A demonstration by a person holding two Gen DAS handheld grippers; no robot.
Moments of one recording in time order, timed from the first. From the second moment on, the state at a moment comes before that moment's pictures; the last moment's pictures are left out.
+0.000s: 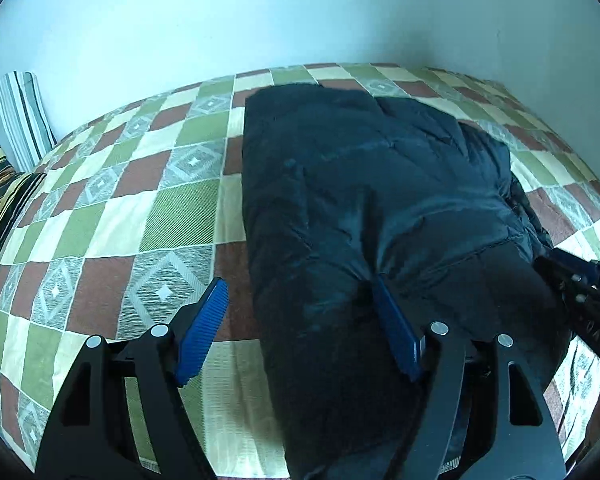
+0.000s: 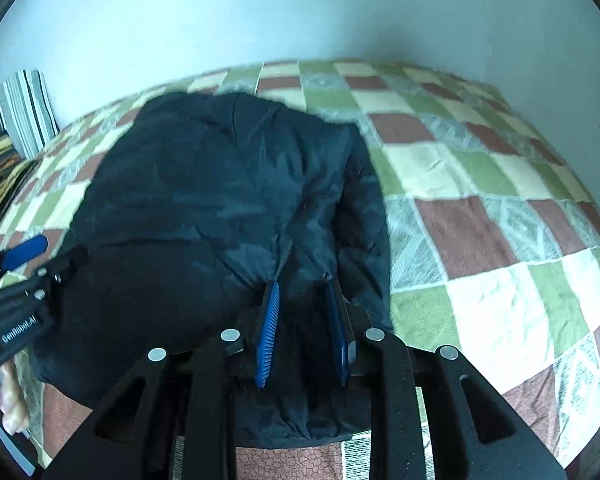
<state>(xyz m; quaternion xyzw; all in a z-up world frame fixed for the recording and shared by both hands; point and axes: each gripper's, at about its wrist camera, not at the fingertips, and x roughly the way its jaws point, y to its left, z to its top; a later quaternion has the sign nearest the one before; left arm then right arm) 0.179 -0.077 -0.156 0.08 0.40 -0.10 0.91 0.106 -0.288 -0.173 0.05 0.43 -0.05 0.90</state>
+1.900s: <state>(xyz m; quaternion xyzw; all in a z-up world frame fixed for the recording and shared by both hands) 0.219 -0.068 -0.137 0.06 0.41 -0.10 0.90 0.189 -0.293 -0.118 0.05 0.41 -0.04 0.91</state>
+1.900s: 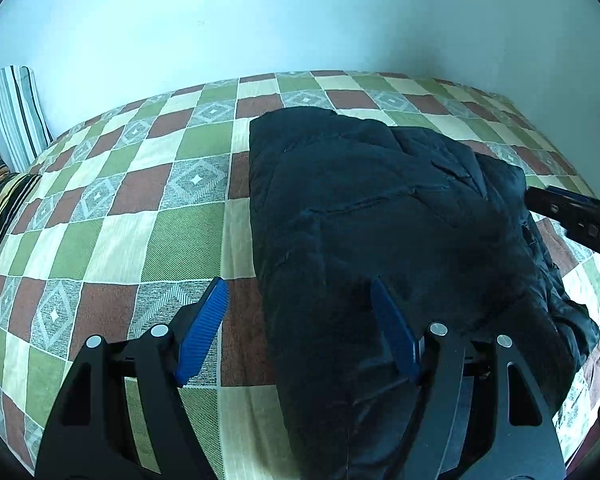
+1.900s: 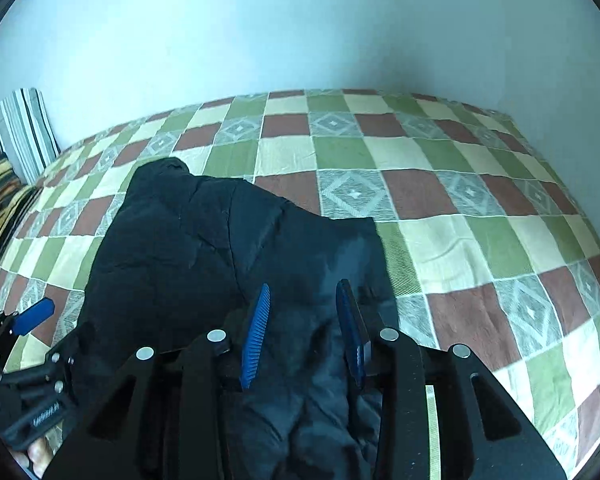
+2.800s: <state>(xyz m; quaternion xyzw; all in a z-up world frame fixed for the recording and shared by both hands) 0.235 -0.101 -0.168 0.10 0.41 -0.11 0.90 0.216 -0.320 -0.195 0.08 0.45 -0.06 0.89</state>
